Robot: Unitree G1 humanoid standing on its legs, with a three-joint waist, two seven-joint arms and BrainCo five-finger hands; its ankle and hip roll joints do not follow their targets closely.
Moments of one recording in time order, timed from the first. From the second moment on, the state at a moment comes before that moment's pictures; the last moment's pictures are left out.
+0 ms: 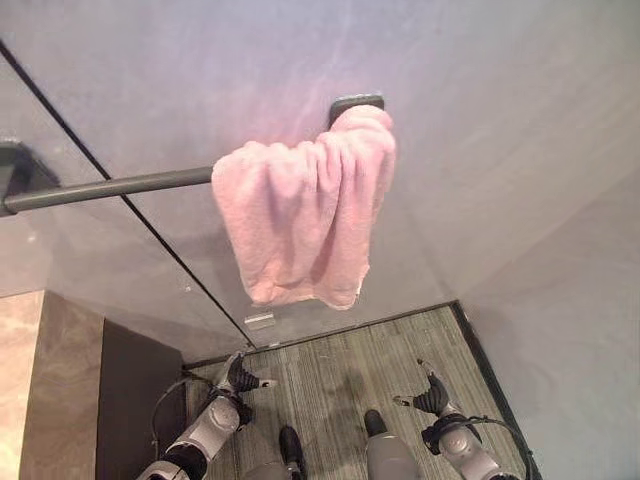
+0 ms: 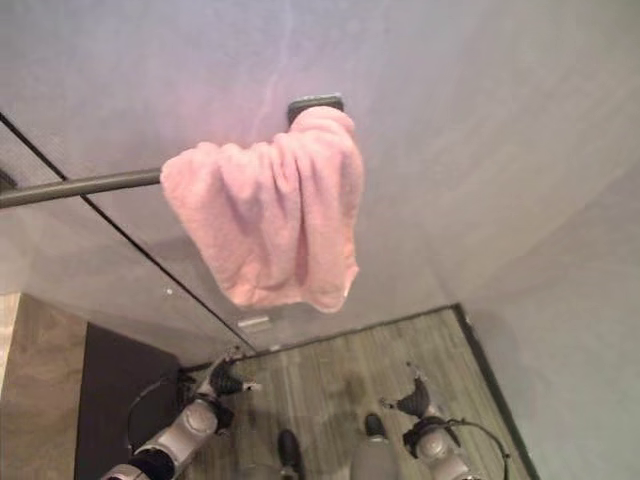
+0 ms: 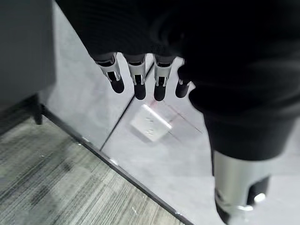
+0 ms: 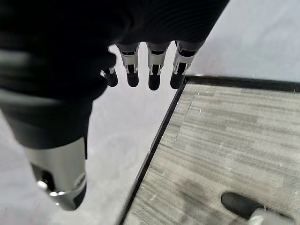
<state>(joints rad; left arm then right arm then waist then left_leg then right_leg) -0.16 0.34 -0.48 0.85 0.10 -0.09 0.34 -0.03 -0.30 0.39 0.80 -0.13 -0.11 -0.36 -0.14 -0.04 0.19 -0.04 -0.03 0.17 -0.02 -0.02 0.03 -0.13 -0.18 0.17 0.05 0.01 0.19</state>
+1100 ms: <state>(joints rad) 0.14 0.85 -0.22 0.23 -0.09 -0.21 0.04 0.00 -0.69 0.18 0.25 0.51 -0.20 0.06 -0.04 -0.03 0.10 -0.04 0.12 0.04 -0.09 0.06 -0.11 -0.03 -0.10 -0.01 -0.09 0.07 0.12</state>
